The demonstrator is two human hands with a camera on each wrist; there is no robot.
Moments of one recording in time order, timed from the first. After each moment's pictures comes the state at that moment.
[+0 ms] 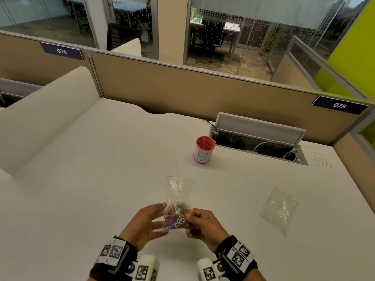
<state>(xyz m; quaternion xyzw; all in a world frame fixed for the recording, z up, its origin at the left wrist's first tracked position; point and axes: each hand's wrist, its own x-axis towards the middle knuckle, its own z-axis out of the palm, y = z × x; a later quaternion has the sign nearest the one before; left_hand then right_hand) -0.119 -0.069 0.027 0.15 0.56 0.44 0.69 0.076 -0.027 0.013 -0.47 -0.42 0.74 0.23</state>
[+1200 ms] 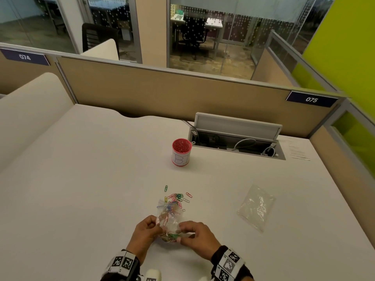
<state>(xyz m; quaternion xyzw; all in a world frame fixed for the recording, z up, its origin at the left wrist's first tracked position) -0.050 -0.048 -0.025 0.22 0.59 0.47 0.62 0.144 -0.017 -0.023 -0.50 -0.64 0.56 0.16</state>
